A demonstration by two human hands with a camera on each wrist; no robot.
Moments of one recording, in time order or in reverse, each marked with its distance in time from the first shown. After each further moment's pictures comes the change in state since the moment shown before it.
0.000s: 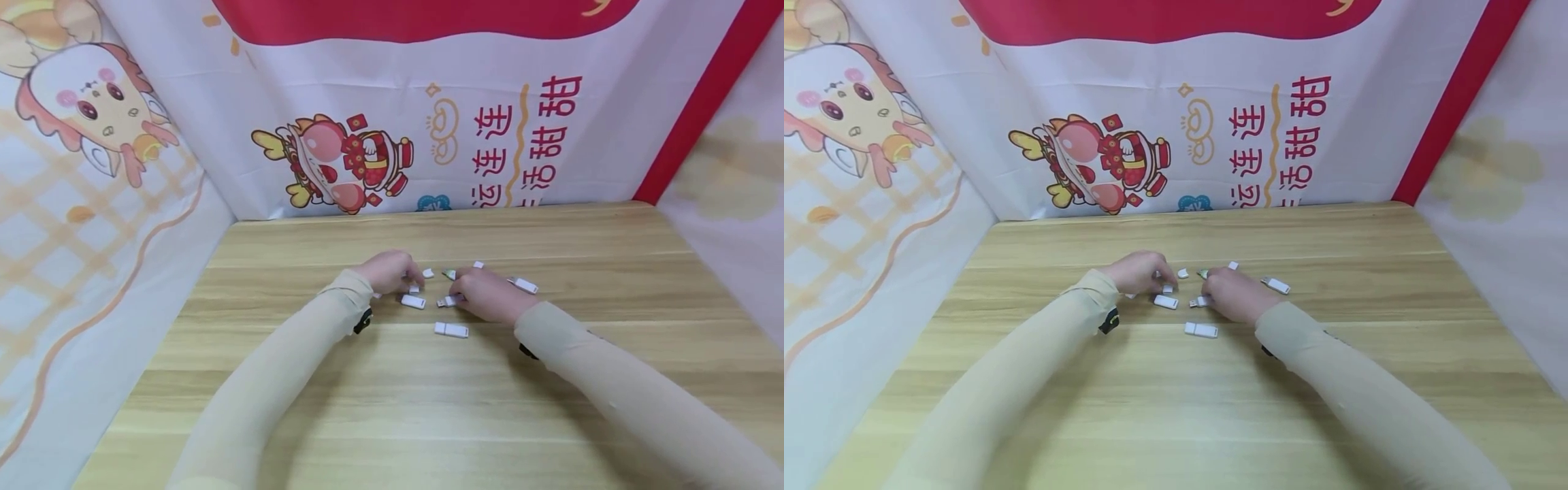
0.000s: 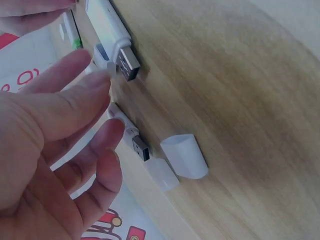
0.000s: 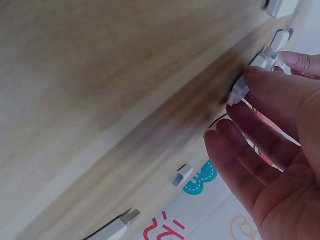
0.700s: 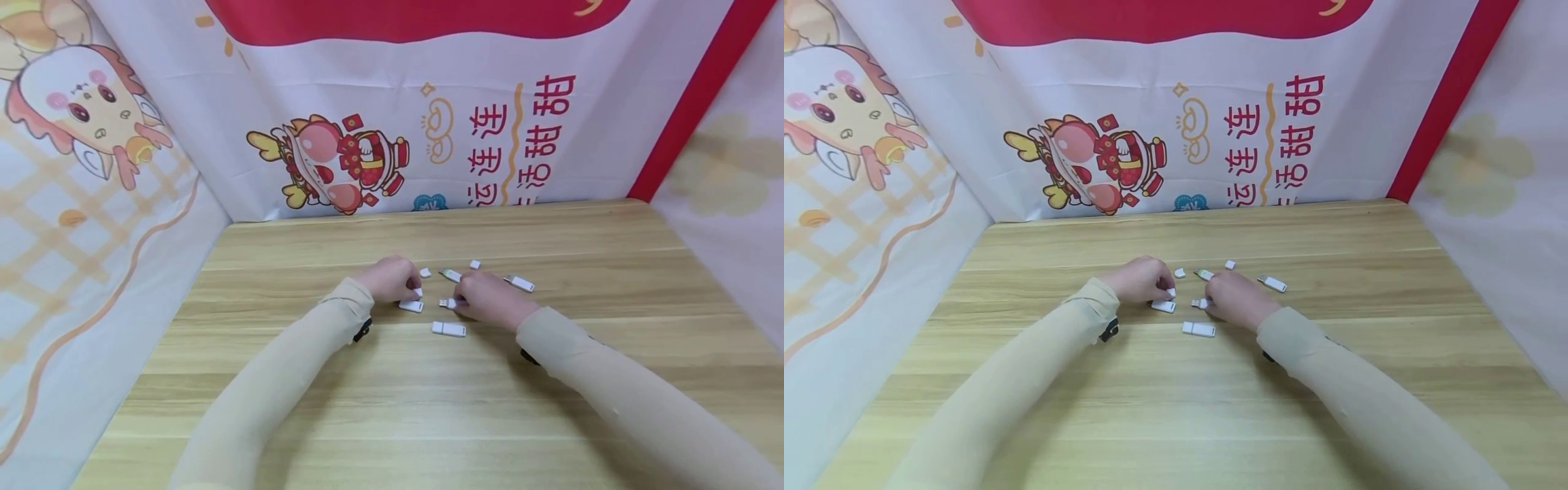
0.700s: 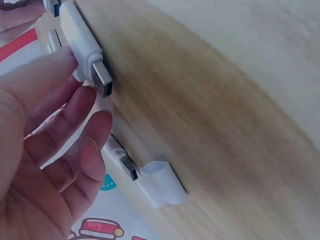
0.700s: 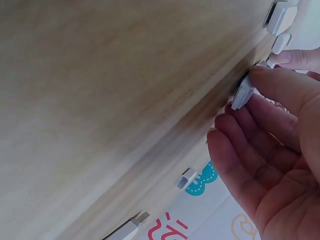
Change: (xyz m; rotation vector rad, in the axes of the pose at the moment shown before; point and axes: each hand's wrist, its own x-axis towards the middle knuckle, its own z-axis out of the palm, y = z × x) left_hand 0.000 0.005 0.014 0.002 0.005 -0.015; right_hand -0.008 -0.008 0.000 0.018 -0.014 0.109
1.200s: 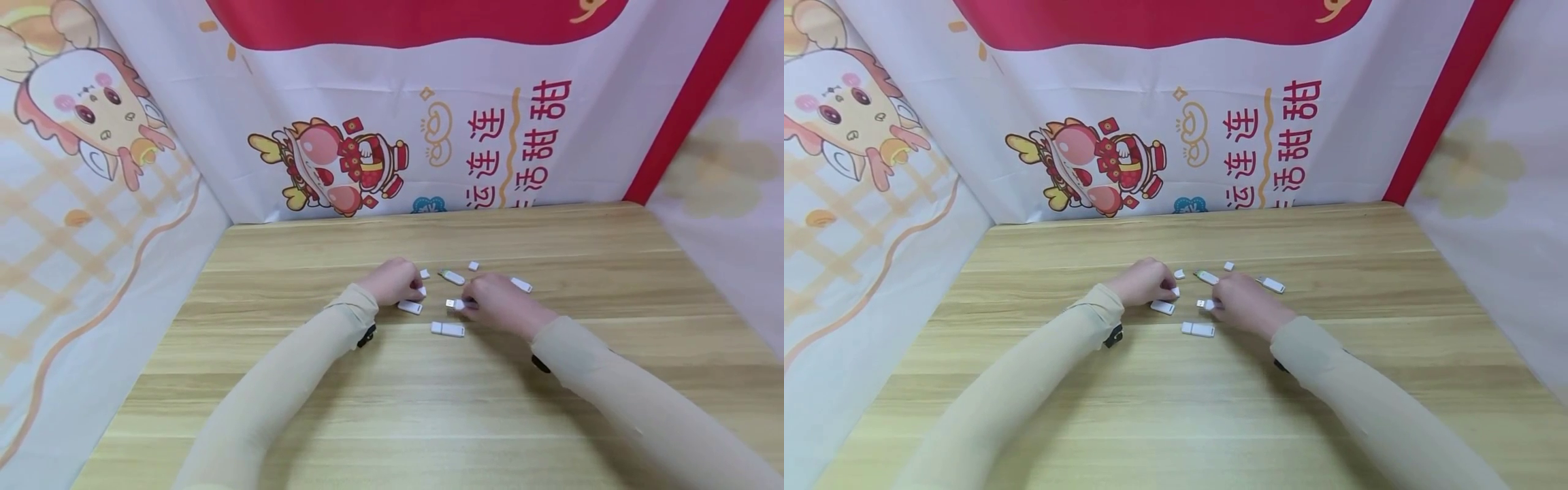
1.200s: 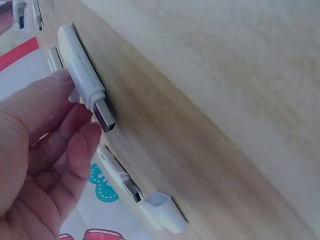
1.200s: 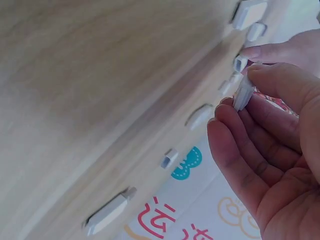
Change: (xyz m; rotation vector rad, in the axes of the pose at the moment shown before) left_hand -0.001 0.012 0.006 0.010 0.082 -0.004; right_hand -0.025 -0.007 -0.015 0.059 0.083 -0.013
